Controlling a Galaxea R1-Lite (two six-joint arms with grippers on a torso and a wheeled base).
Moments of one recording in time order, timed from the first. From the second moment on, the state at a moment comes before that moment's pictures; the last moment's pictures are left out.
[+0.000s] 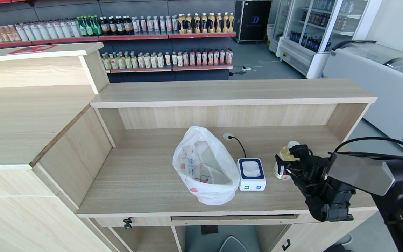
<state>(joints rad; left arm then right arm) 0.00 0.00 0.00 0.00 0.00 0.00 0.09 2.63 -0.99 -1.58 -0.10 -0.09</state>
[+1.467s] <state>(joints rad) 0.00 0.00 0.00 0.00 0.00 0.00 -0.08 1.29 -0.99 -0.21 1.27 0.30</state>
